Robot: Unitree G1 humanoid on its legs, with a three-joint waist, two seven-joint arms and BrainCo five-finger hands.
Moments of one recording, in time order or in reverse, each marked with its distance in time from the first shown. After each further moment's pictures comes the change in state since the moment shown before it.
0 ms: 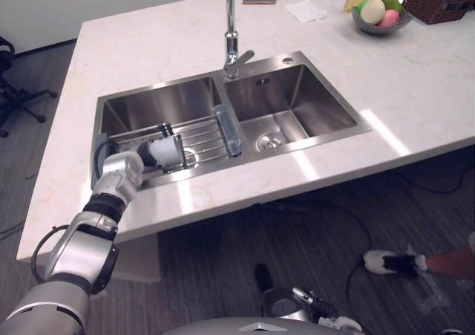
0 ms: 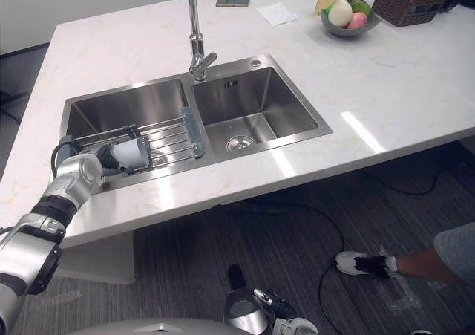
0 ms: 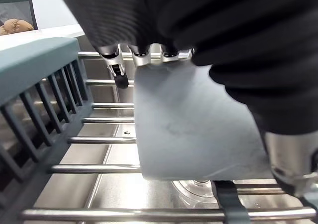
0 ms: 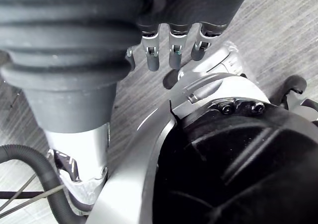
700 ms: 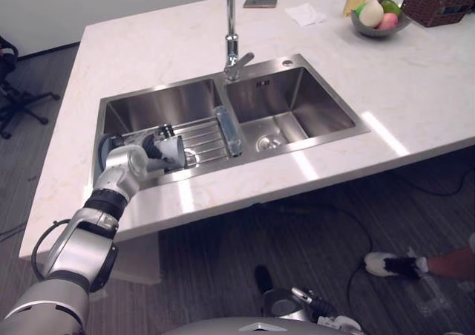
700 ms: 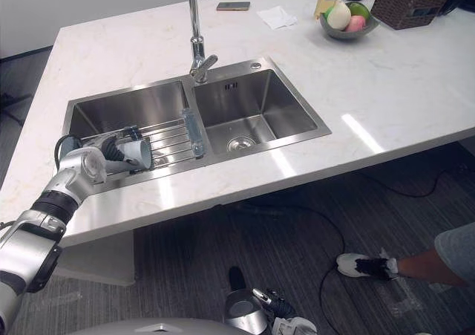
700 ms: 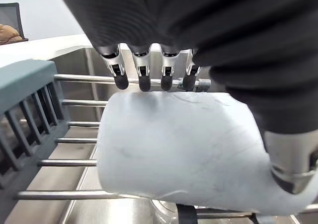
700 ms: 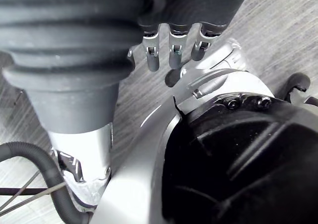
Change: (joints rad) left arm -0.018 0.010 -0.039 -0.066 -0.052 -0.006 -0.003; right arm 0.000 0.003 0.000 0.000 0.004 0.000 0.000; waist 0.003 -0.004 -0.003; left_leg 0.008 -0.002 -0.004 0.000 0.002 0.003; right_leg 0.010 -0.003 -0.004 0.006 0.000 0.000
